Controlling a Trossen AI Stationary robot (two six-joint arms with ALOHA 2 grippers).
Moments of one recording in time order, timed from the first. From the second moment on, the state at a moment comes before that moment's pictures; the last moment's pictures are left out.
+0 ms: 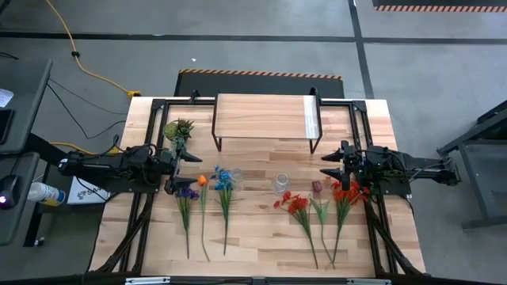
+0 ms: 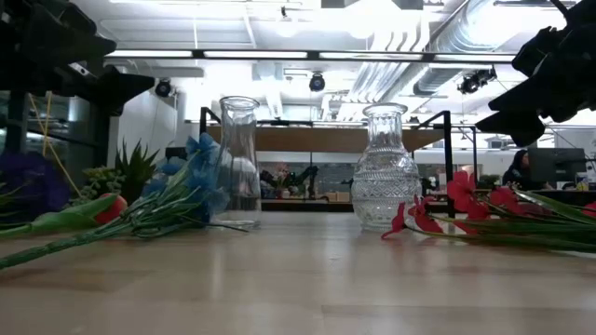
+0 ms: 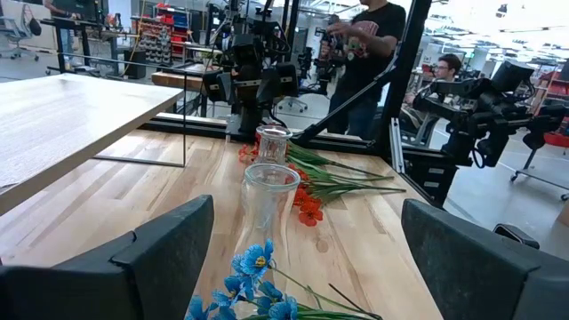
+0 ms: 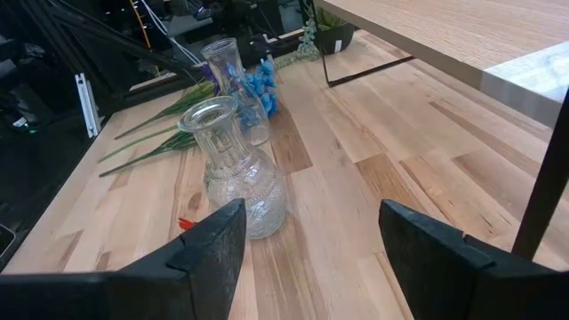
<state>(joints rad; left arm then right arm) -0.07 0.01 0.01 0.01 0.03 -0.14 -0.03 0.02 0.12 -0.38 0.06 0.31</state>
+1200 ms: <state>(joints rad) -0.07 0.01 0.01 0.03 -0.10 -0.84 -0.03 0.02 0.11 -0.35 0.06 0.31</state>
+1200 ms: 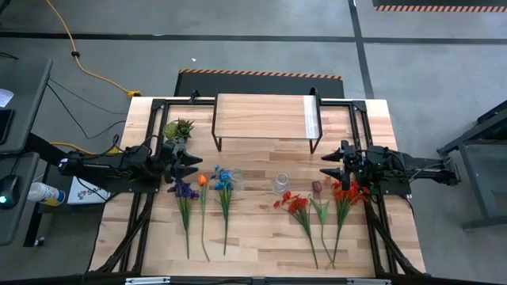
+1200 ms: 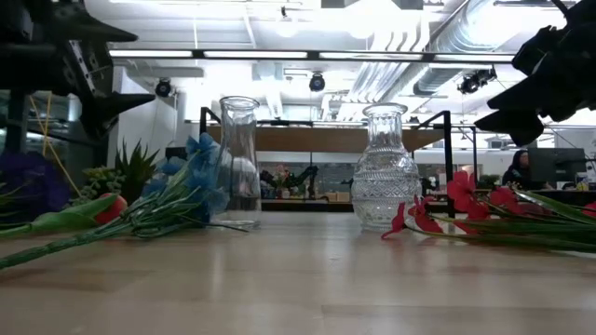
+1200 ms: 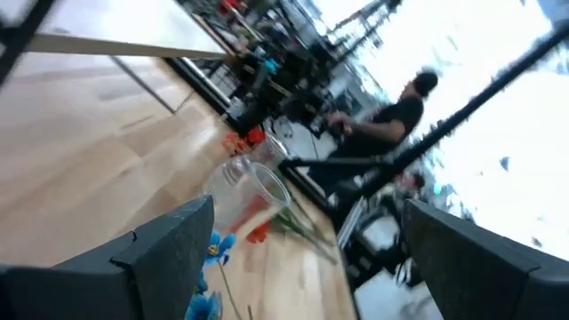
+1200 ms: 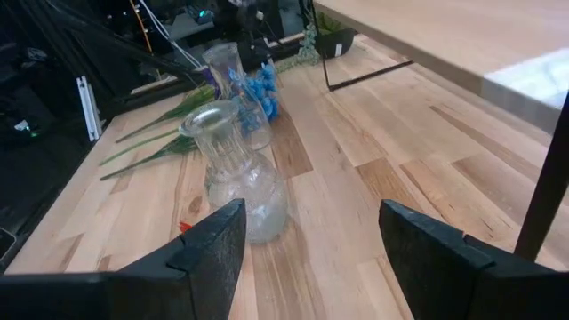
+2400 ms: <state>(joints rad) -0.07 0.01 0.26 0.08 -0.13 -0.90 -0.03 0.02 0.12 0.69 0.05 0.37</state>
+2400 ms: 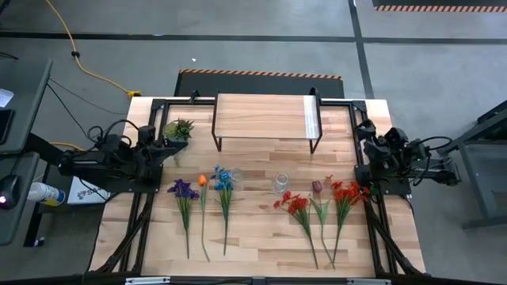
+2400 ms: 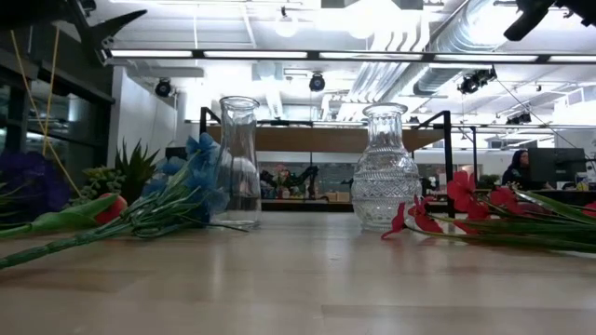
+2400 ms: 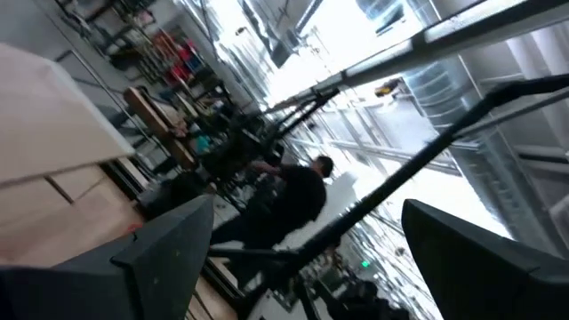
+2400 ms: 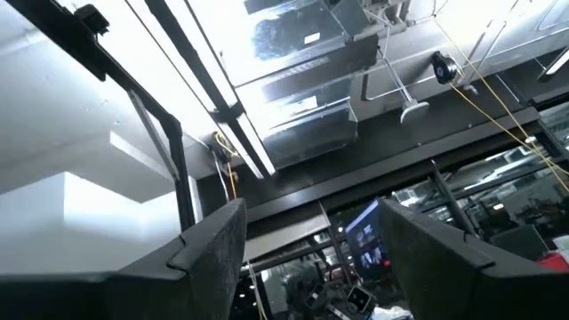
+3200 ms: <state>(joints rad) -0.07 0.01 0.55 -0.03 -0.09 -0.75 -0.03 0.06 0.26 0.78 0.01 0.36</state>
